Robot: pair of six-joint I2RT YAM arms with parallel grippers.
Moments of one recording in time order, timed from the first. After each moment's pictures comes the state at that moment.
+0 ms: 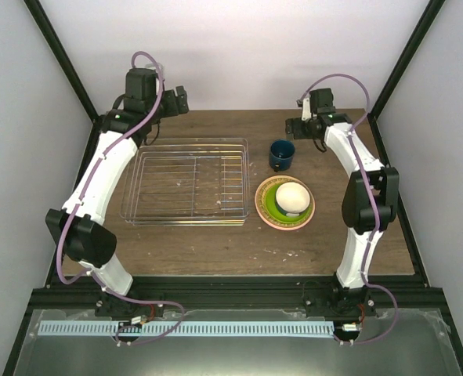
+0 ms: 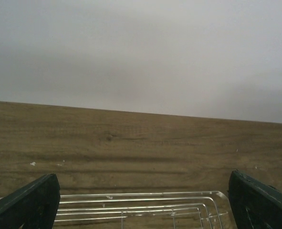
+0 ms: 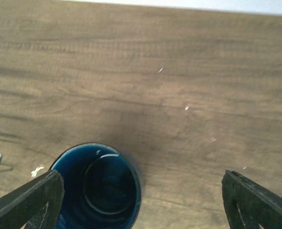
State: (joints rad) left arm -0.28 1.67 1.83 -0.62 -0.08 -0.32; right arm 0.14 1.95 1.73 -0.60 -0.06 0.01
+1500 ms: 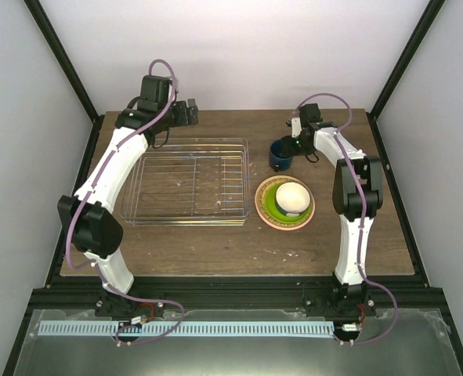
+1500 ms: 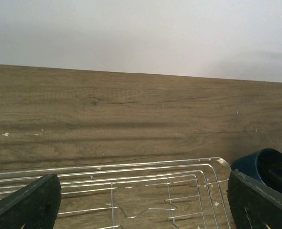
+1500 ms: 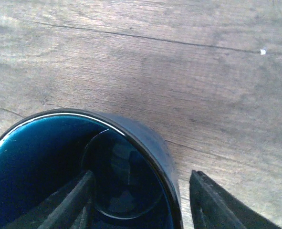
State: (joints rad) left arm -0.30 1.76 1.82 -0.69 -0.01 -0.32; right arm 0.15 2.15 1.74 -0.65 -0.19 -0.01
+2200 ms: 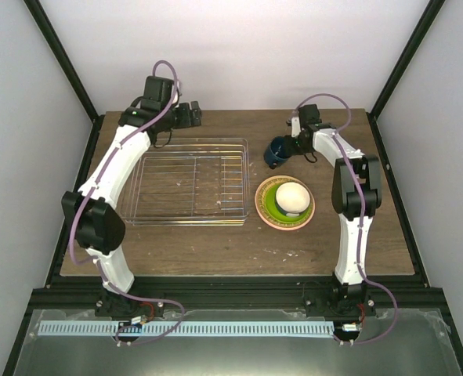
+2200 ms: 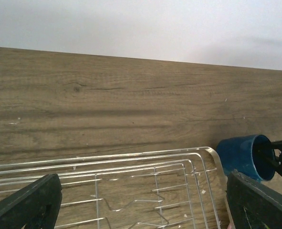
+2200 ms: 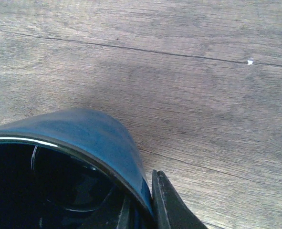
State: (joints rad) left arm -0.30 1.80 1.85 -0.72 0.07 -0.34; right arm 0.15 2.17 1.73 -0.58 -0.16 0.00
